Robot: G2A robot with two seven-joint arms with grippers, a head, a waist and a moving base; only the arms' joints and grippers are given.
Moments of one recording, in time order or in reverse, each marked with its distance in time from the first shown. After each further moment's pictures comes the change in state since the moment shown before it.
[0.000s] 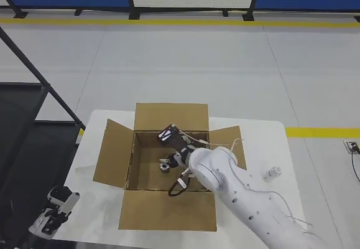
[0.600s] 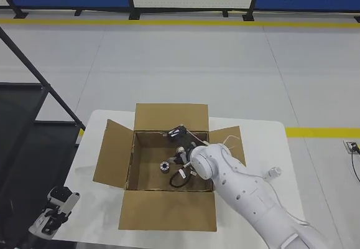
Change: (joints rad) left arm 0.000 0.000 0.000 0.000 0.000 0.000 0.000; right arm 0.102 -0.088 -0.038 0.379 0.111 0.043 -0.081
